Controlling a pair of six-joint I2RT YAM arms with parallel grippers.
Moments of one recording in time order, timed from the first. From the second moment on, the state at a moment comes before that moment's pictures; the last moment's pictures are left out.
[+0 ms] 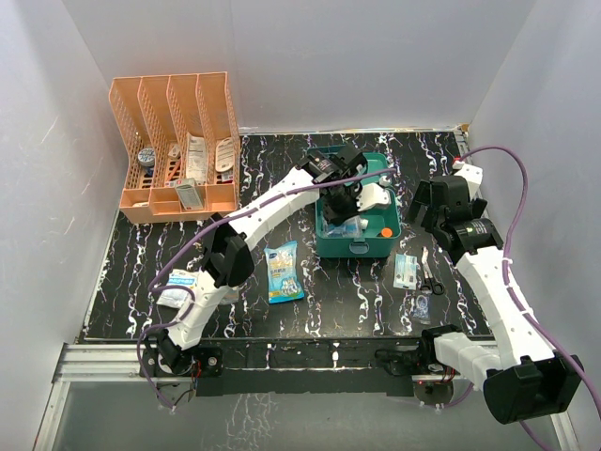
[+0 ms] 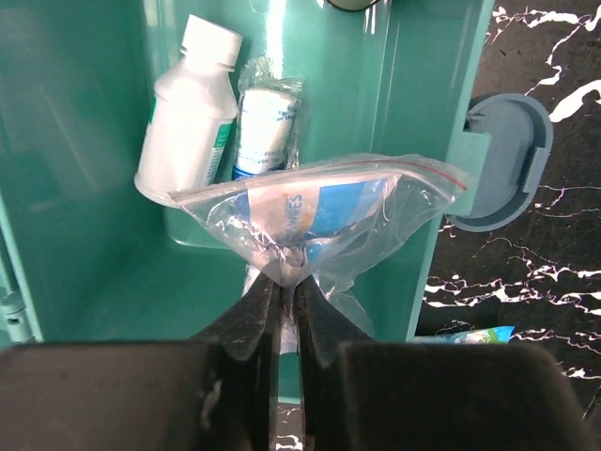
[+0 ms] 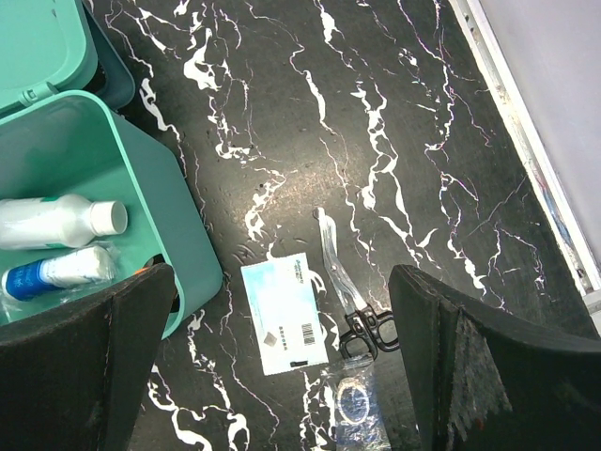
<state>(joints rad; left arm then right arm) -0.86 2.33 2.40 -1.24 0.22 0.65 0.15 1.01 1.00 -0.73 0.42 0.40</state>
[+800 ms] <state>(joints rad) -0.78 2.11 2.24 -1.06 0.14 0.32 0.16 1.09 1.24 -0.81 0.31 0.35</state>
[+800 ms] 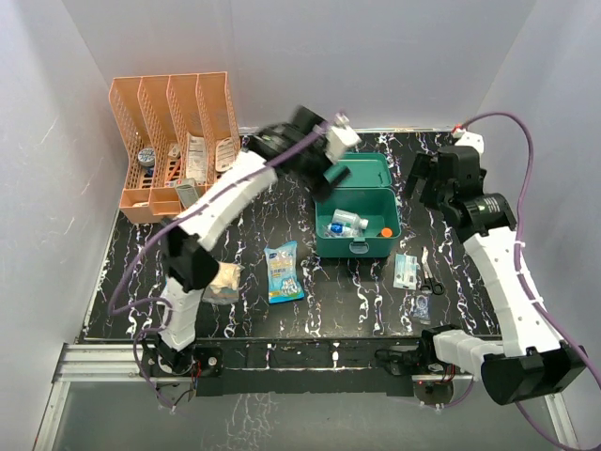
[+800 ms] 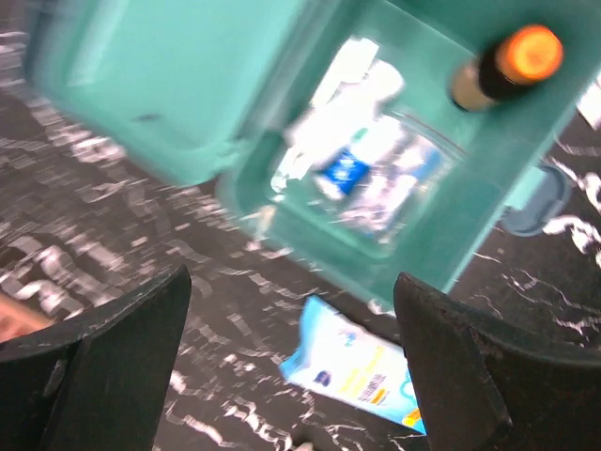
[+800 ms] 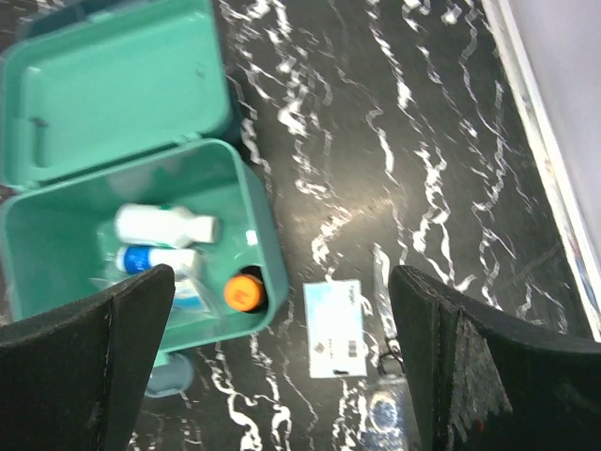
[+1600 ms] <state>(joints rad) 0.09 1.73 1.91 -1.10 0.22 0.03 0.99 1.77 1.73 -0.93 0.51 0.47</state>
